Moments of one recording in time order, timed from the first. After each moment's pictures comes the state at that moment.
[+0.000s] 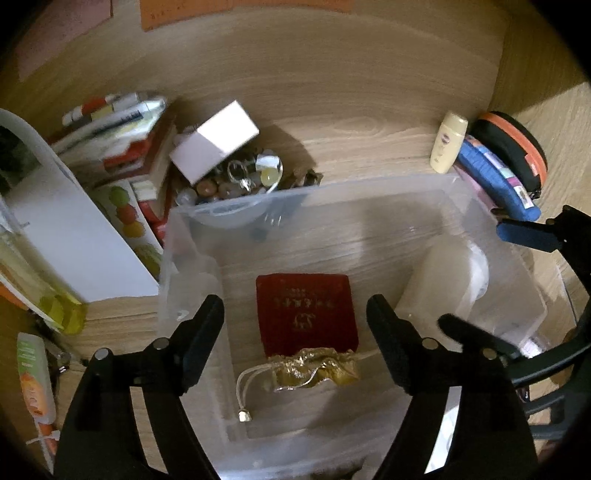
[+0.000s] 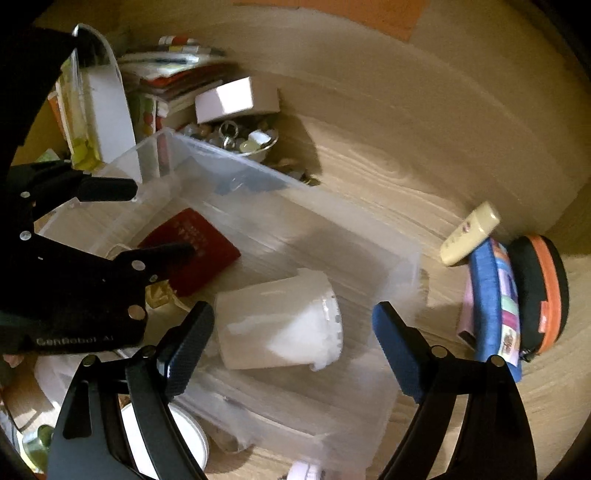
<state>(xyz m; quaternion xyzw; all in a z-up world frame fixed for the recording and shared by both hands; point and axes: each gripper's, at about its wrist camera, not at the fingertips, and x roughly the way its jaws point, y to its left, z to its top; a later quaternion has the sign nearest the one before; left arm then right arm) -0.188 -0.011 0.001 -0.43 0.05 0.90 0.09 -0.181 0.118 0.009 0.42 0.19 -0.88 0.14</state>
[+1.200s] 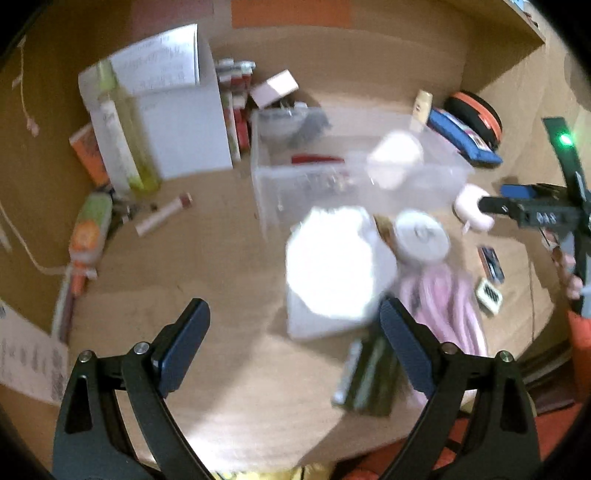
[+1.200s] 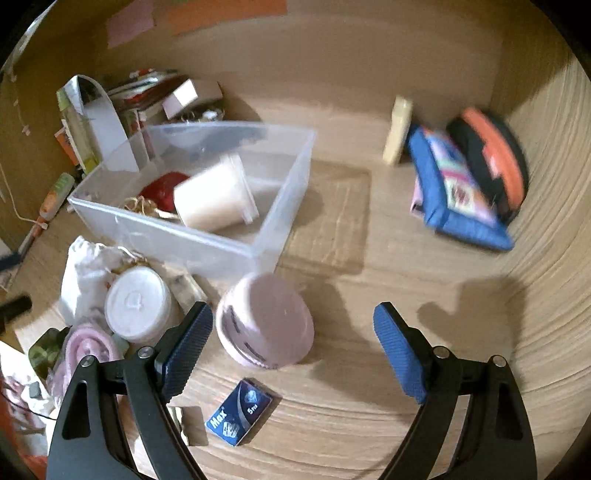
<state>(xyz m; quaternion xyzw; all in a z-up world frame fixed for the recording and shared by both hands) 0.007 -0.055 -0.005 -0.43 0.03 0.90 0.05 -0.098 0.217 -0.010 0.45 0.05 -0.88 0.13</state>
